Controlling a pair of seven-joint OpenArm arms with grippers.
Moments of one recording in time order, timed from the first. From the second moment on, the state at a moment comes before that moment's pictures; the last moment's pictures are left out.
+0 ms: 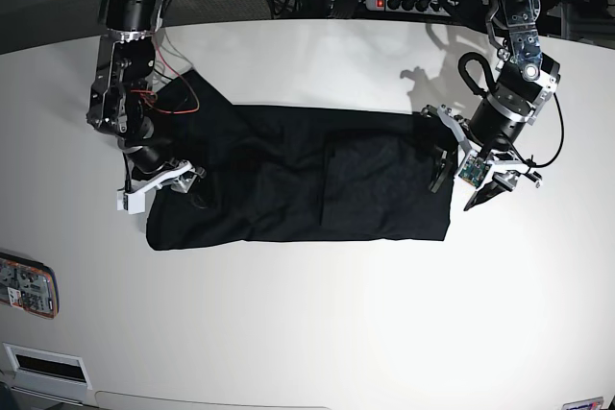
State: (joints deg) left arm 17.6 -8.2 -16.6 112.8 6.4 -40.0 20.6; right arm -2.6 8.5 13.3 74.5 38.4 21.4 -36.5
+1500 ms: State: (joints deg) left arm 19.6 -8.2 -16.5 107.6 6.4 -40.0 20.6; right arm -0.7 14.2 11.6 80.7 12.8 20.2 -43.1
